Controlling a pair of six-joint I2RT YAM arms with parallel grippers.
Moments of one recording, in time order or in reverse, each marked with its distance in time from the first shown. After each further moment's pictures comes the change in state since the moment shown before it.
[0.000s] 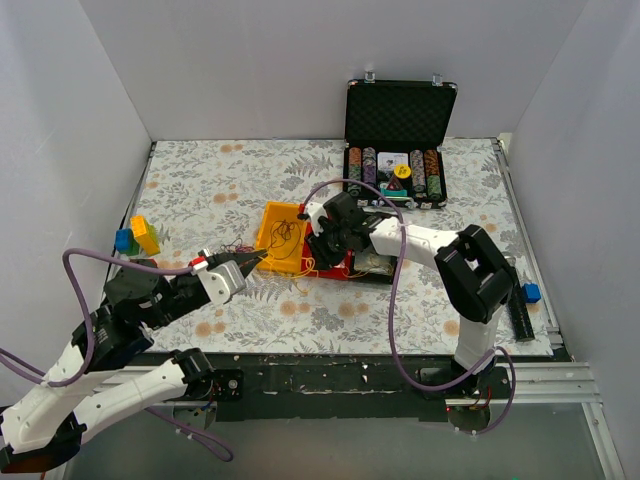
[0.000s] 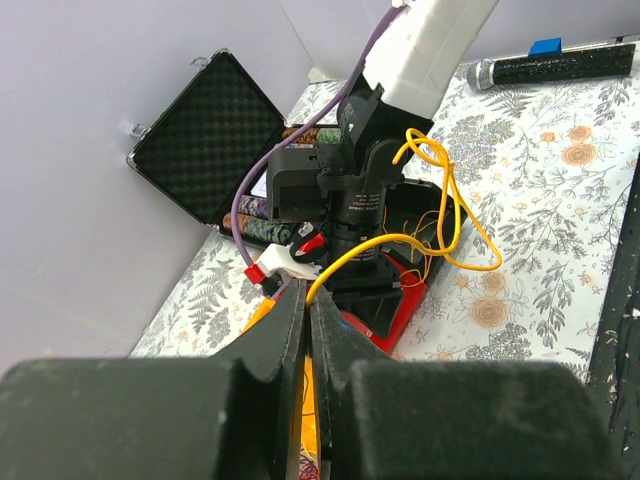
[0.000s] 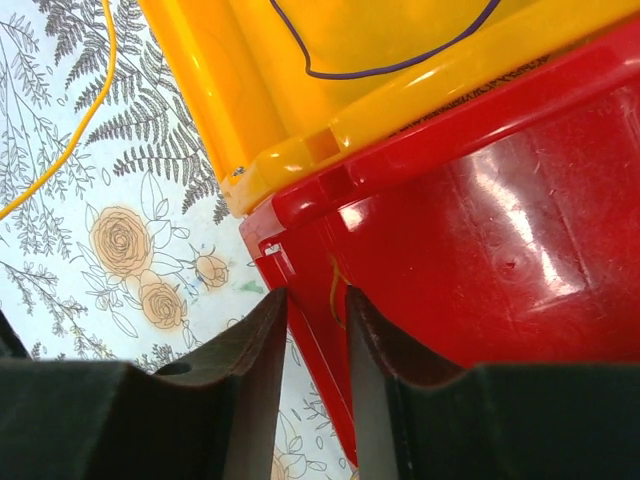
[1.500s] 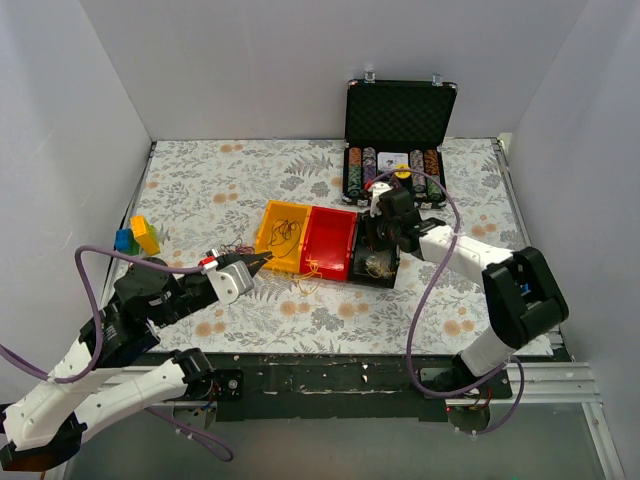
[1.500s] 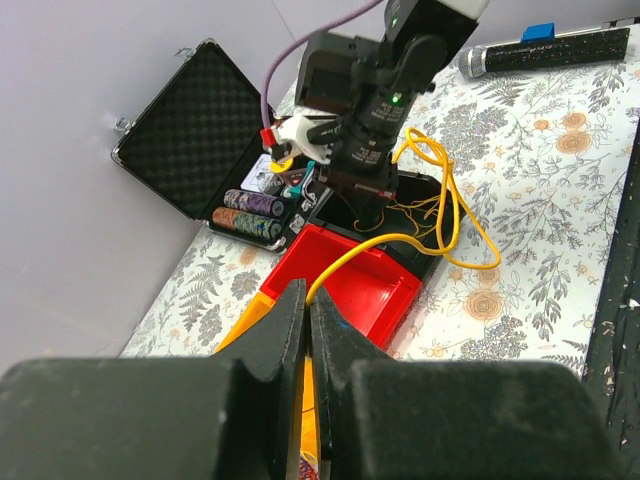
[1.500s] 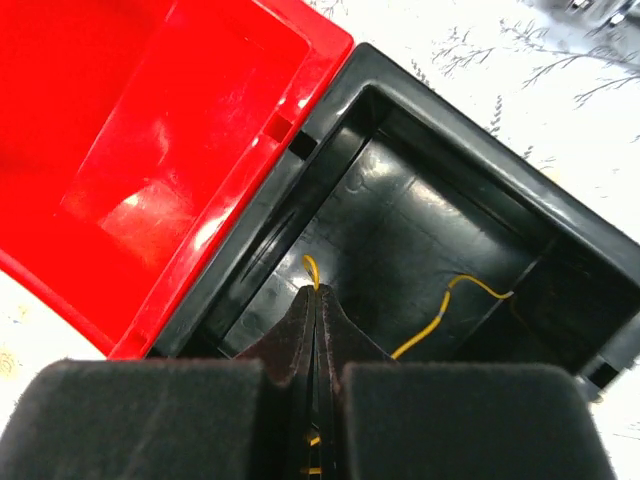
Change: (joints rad) left arm 0.000 0.013 -0.030 0.016 0.012 0.006; right arm -0.240 -0.307 -0.296 0.140 0.281 0.177
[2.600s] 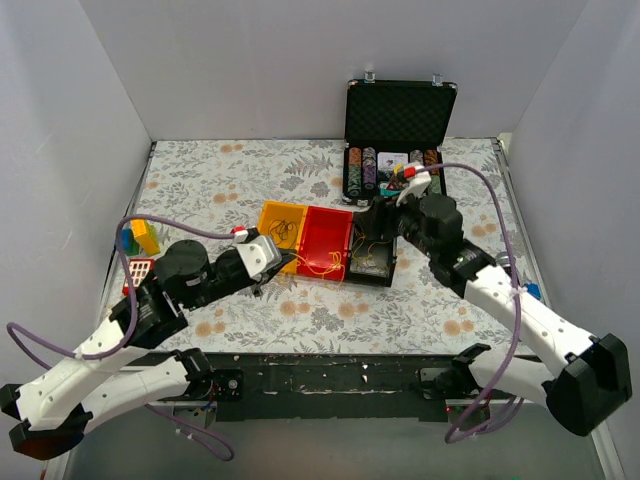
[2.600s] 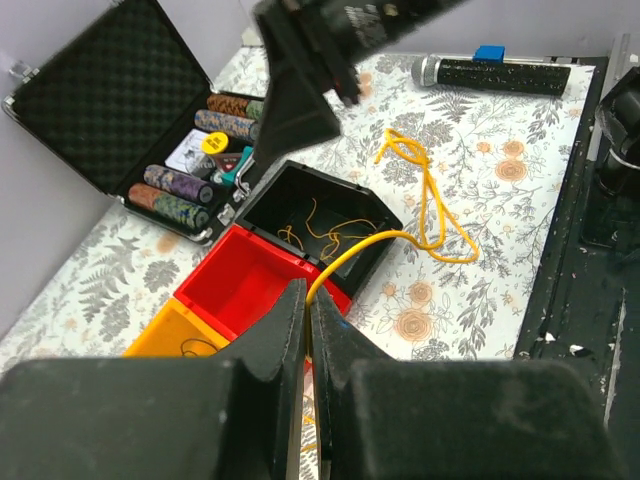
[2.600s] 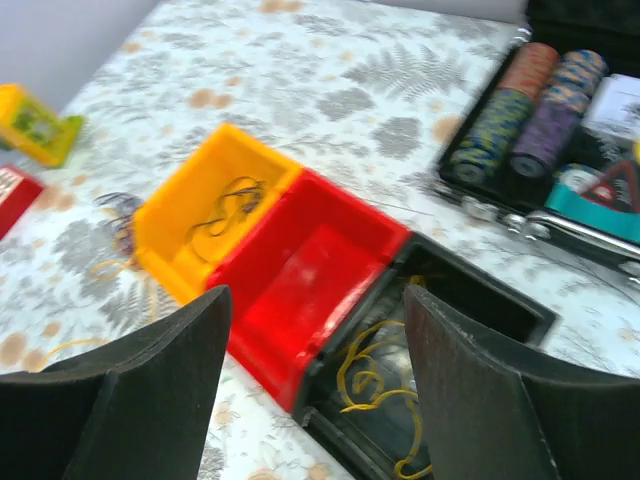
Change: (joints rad) left arm 0.000 0.115 -0.019 0.083 0.029 -0.187; right arm 0.045 -0.407 -0.057 0.145 0.070 0.119
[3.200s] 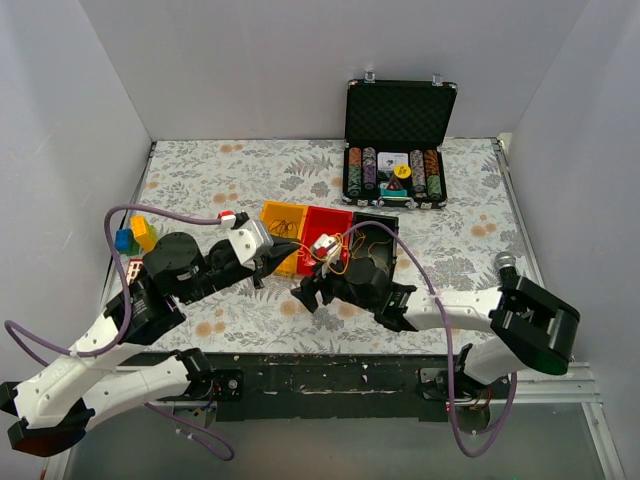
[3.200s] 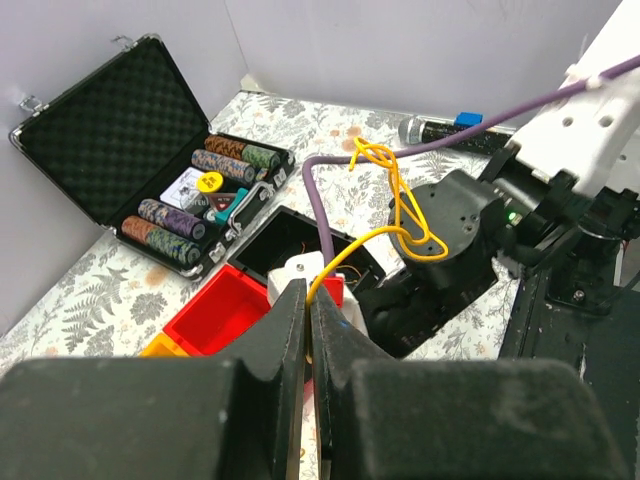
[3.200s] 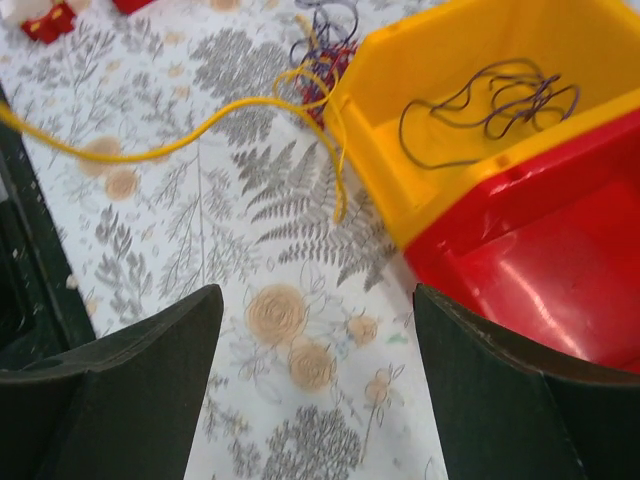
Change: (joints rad) left arm 0.000 0.075 0.090 0.052 0.009 -0.113; right arm 0.528 0.260 -0.275 0.523 0.049 -0.102
